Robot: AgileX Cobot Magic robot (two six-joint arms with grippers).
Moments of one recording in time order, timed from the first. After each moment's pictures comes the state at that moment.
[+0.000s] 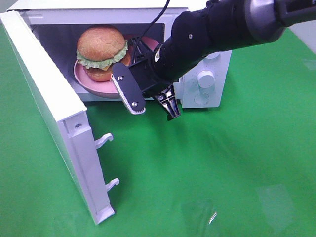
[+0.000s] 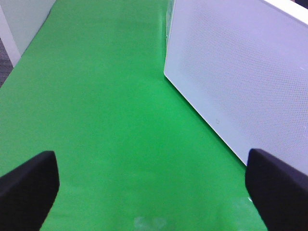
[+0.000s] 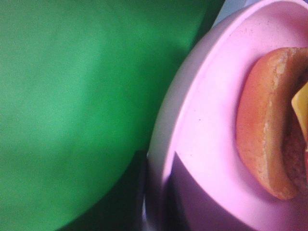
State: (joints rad) left arm 0.07 0.00 -0.52 -0.10 1.07 0.02; right arm 0.65 2.00 -1.34 0.03 0.26 -1.61
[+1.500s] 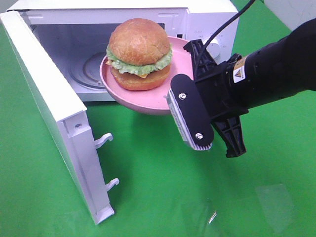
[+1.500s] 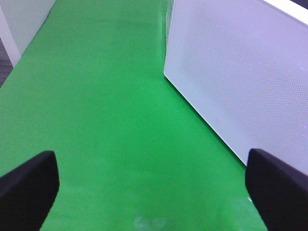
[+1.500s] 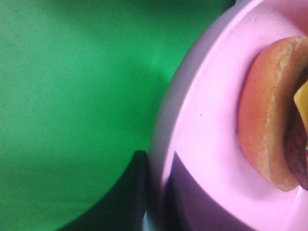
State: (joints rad) left arm 0.07 0.00 -0.52 -0.10 1.07 0.02; right arm 0.66 1.46 -0.81 0.01 0.21 -1.45
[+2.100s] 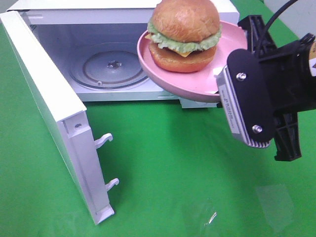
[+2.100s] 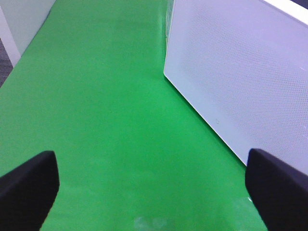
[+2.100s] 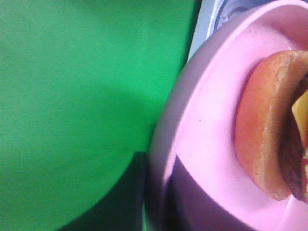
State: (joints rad) left arm 0.07 0.00 -0.52 -0.10 1.07 0.02; right arm 0.66 1.16 -0.73 -0.17 0.38 -1.18
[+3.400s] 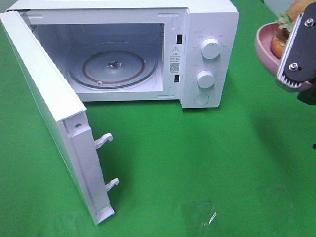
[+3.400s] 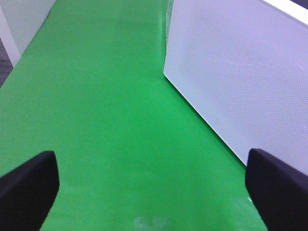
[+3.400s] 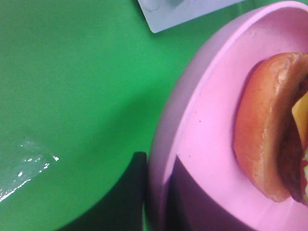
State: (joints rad) left arm 0.07 0.00 -0.52 -0.10 1.07 0.02; right arm 0.66 1.03 -0.73 -0.65 0.78 -0.14
